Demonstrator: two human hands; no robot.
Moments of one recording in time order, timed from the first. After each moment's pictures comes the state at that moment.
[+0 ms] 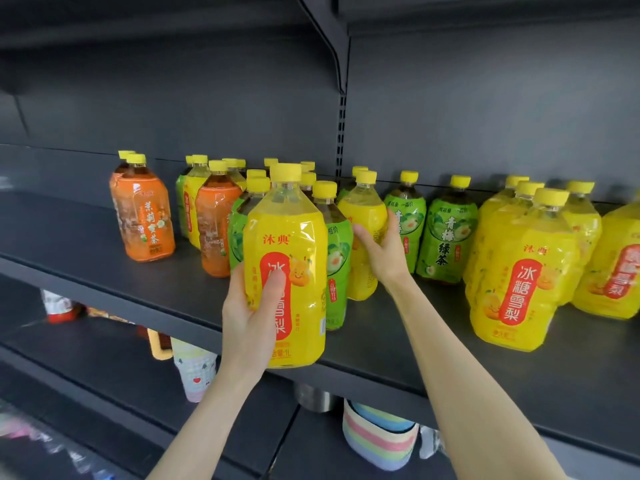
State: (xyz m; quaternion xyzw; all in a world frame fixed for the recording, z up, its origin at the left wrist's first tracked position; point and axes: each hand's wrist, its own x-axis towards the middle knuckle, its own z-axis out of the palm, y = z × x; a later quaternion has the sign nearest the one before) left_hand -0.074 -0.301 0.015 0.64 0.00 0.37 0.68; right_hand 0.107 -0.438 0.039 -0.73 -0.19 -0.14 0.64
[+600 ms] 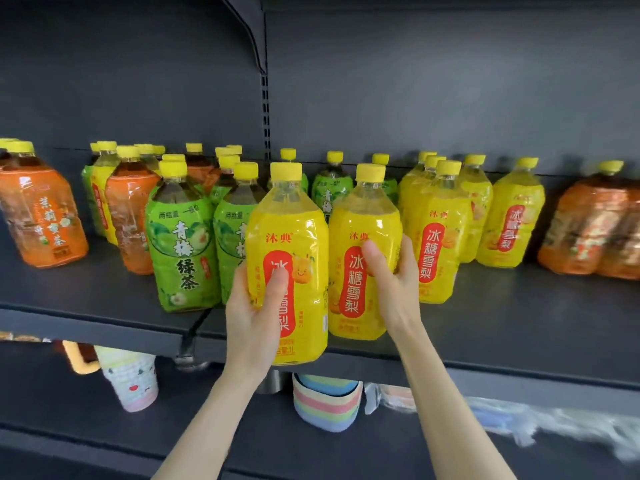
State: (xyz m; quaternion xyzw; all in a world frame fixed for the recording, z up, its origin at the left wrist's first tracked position) left_hand -0.070 -0.372 0.003 0.64 -0.06 0.30 0.70; right_hand -0.020 -0.530 0.017 -0.63 -0.15 -0.20 0.74
